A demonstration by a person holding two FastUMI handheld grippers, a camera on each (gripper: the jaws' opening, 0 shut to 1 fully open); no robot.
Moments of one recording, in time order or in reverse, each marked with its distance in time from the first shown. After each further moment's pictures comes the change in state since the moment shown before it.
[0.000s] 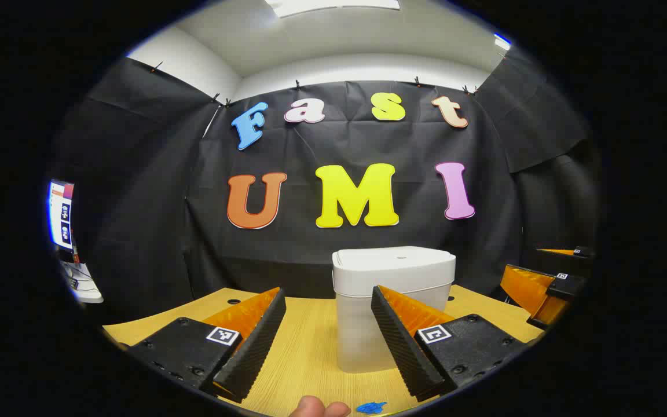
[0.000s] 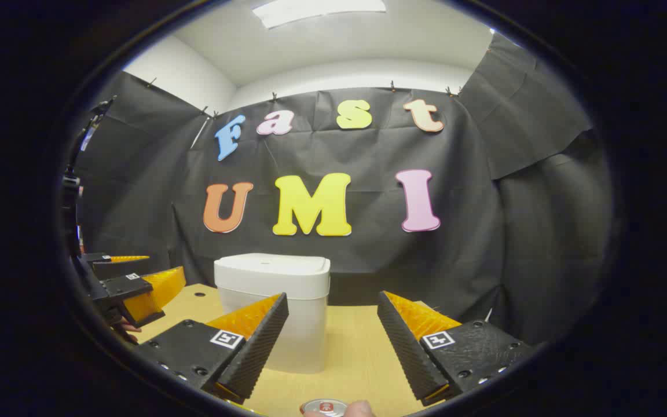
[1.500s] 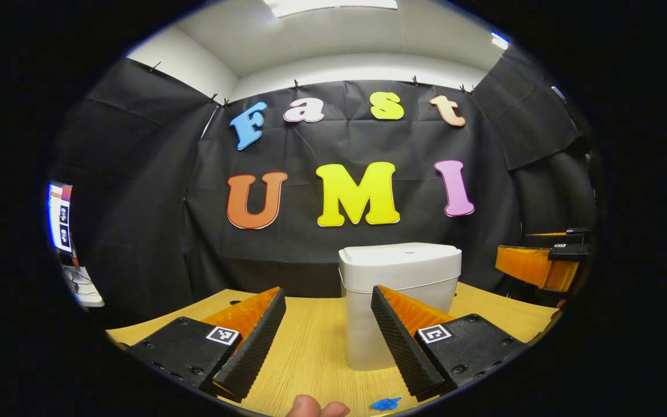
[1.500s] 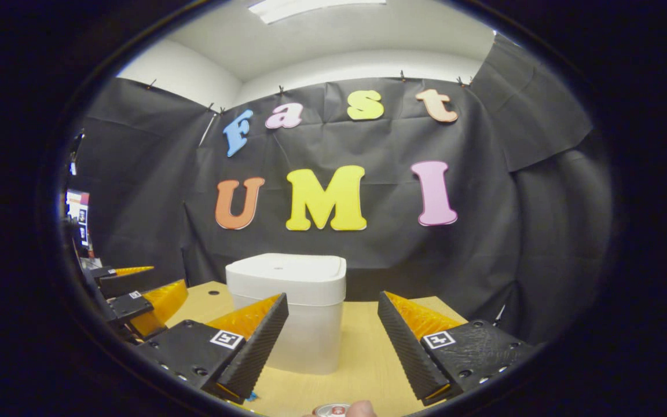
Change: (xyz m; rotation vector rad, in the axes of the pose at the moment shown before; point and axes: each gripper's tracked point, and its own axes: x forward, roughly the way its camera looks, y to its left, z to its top) left arm 0.000 0.018 -0.005 0.015 -0.003 -0.009; right arm 0.022 0.022 0.017 0.036 0.064 0.083
